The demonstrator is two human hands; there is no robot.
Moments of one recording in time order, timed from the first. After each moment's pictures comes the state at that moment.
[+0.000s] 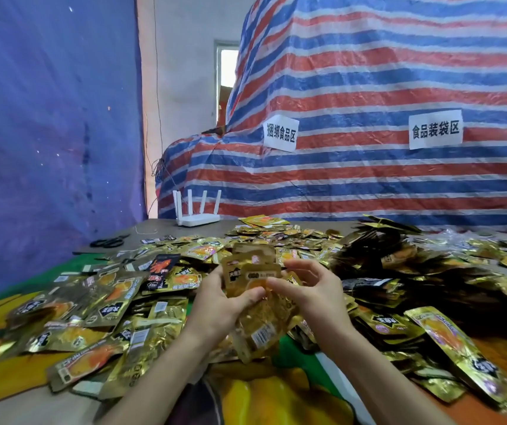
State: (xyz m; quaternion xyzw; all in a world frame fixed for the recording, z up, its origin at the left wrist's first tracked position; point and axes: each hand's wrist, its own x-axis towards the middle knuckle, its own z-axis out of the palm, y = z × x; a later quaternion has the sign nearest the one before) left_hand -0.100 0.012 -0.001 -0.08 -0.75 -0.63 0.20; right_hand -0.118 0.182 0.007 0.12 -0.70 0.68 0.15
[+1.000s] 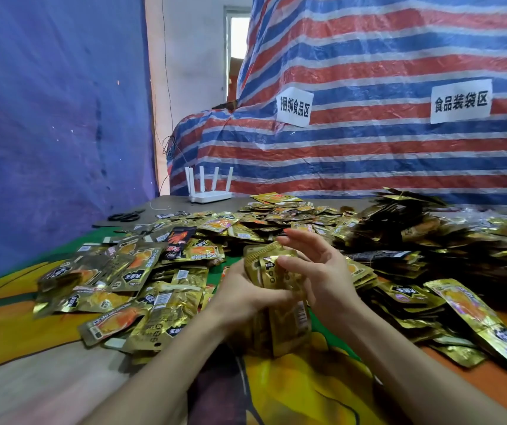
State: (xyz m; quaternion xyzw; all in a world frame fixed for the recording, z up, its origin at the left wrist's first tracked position) left_hand -0.081 0.013 -0.018 -0.14 -0.74 -0.65 0.10; right_hand -0.110 0.163 -0.006 0.22 -0.56 0.79 0.08
